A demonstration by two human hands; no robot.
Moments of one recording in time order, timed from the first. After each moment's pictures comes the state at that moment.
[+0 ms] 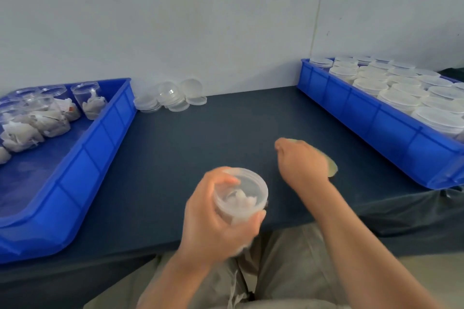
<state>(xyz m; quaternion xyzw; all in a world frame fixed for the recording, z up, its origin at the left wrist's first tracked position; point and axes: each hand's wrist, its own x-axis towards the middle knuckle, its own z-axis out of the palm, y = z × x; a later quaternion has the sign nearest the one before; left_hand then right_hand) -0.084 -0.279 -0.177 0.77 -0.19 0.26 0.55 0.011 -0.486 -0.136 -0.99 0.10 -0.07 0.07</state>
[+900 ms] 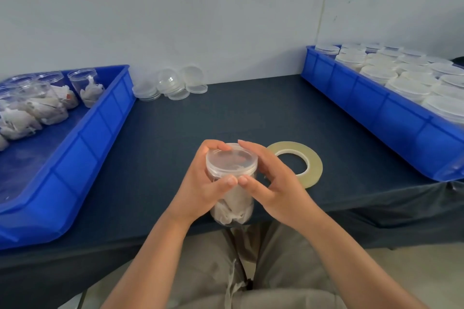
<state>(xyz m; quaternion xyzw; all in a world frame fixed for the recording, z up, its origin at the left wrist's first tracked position) -0.039 -0.260 -0.162 0.73 -0.23 0.08 0.64 -0.060 -0.458 -0.165 -0.79 -0.22 -0.06 0.57</state>
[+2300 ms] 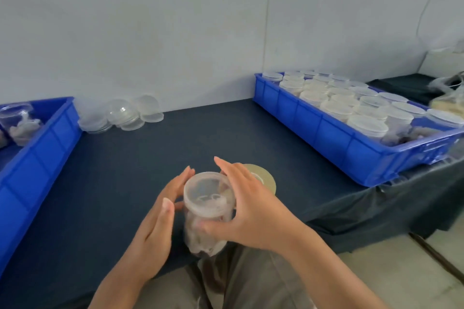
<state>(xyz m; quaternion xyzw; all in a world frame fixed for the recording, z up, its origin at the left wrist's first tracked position) -0.037 -0.257 -0.194 0.74 -0.25 0.07 0.62 -0.075 -0.484 -0.126 -0.91 -0.16 -0.10 0.36</state>
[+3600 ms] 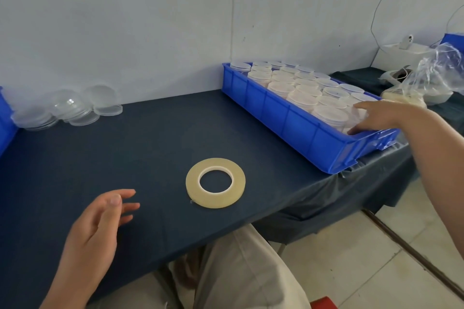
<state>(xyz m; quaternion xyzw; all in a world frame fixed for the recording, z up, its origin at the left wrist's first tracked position) -0.023 -0.234 -0.211 0.78 -0.08 0.12 0.61 -0.013 -0.842 -0.040 -0.93 0.34 0.02 0.11</state>
